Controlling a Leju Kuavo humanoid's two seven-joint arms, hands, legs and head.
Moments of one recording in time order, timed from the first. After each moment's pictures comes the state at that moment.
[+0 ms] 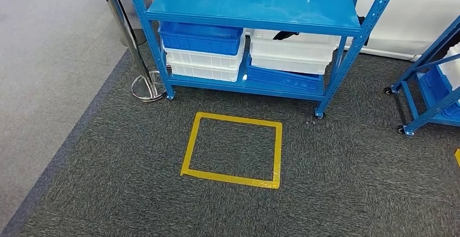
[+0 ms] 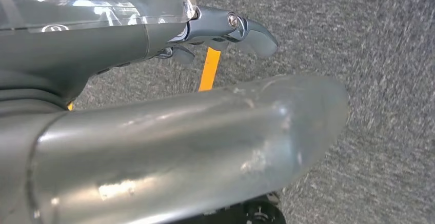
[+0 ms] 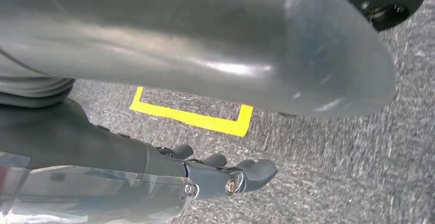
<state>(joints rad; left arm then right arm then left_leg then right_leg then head) -0.08 -0.12 1.27 -0.27 -1.21 -0.01 -0.42 -0.07 0.16 -1.35 -0.24 1.26 0.04 -0.05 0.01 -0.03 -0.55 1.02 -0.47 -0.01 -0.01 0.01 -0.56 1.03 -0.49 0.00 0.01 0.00</state>
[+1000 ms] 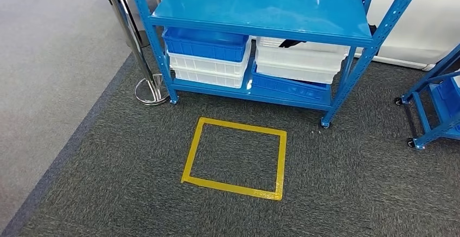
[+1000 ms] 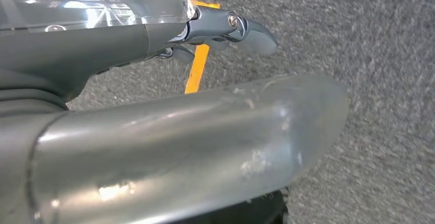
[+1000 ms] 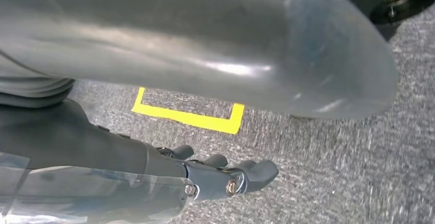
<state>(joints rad) -0.08 -0.13 1.28 -0.26 -1.20 -0.03 -0.41 -0.06 0.16 -1.38 -0.24 1.24 0.05 -0.02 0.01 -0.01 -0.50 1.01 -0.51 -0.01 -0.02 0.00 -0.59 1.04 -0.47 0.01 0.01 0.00</state>
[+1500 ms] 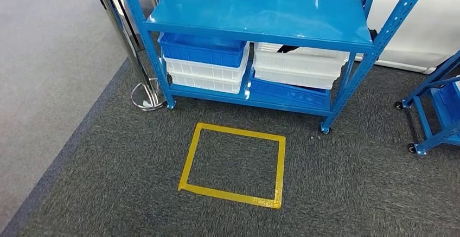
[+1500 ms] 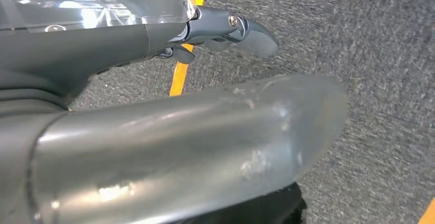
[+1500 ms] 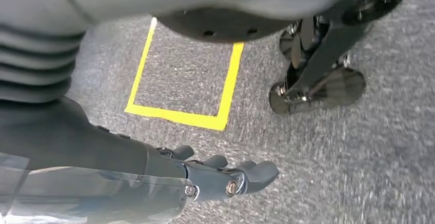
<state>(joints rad) -0.07 -0.14 1.28 -0.26 -1.20 -0.03 -0.41 -0.05 0.16 -1.38 -0.24 1.24 0.07 -0.03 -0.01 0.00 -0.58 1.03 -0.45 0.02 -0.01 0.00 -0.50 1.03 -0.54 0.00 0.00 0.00</state>
